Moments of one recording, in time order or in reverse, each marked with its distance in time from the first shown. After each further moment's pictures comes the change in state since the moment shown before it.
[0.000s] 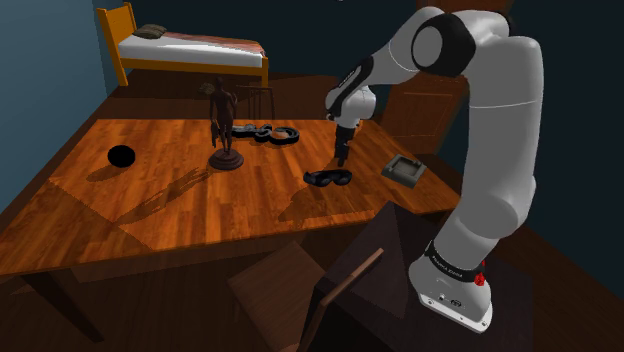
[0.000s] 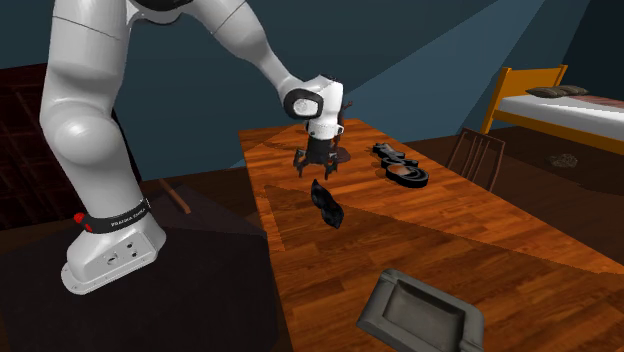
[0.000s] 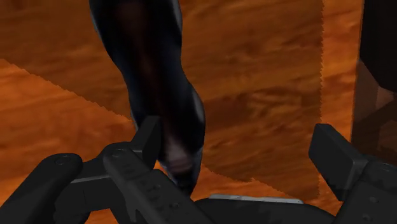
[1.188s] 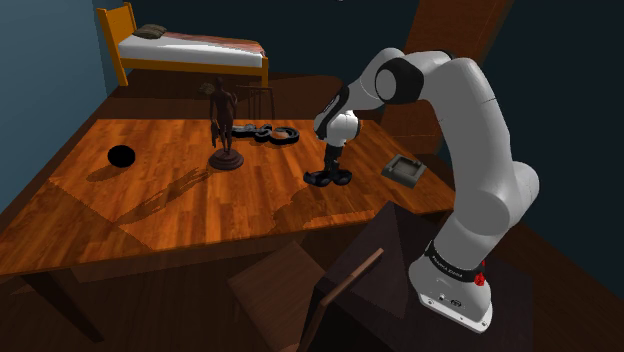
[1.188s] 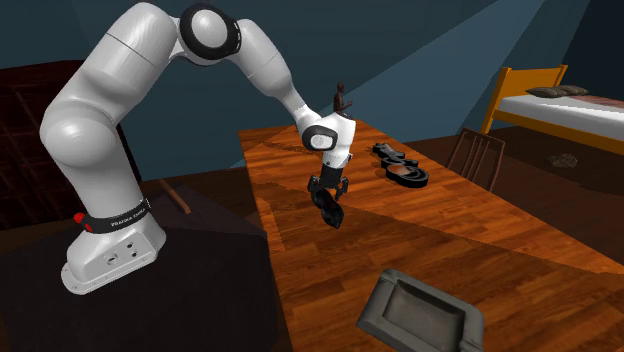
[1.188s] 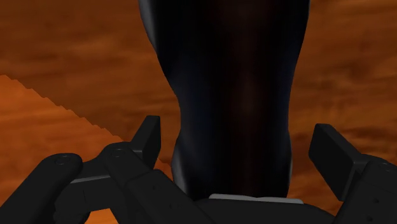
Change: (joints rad) arm -0.108 0.358 0.101 0.283 0.076 0.051 -0.151
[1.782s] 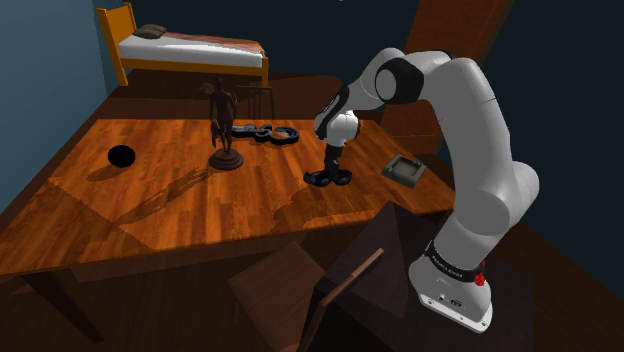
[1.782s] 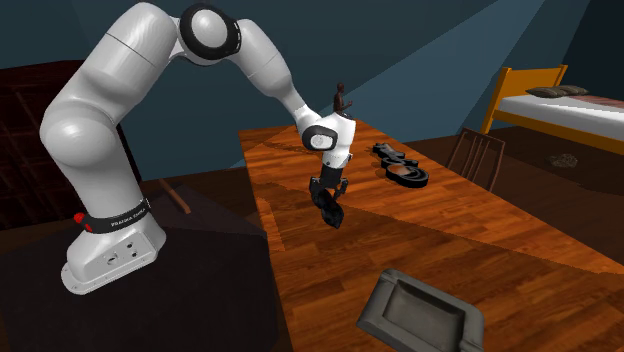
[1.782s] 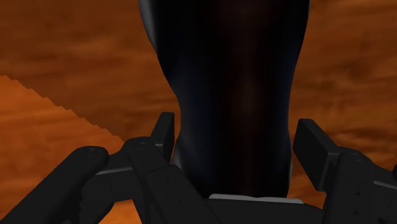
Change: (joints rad) arm 0.000 0.000 0.000 -0.001 0.000 0.001 0.000
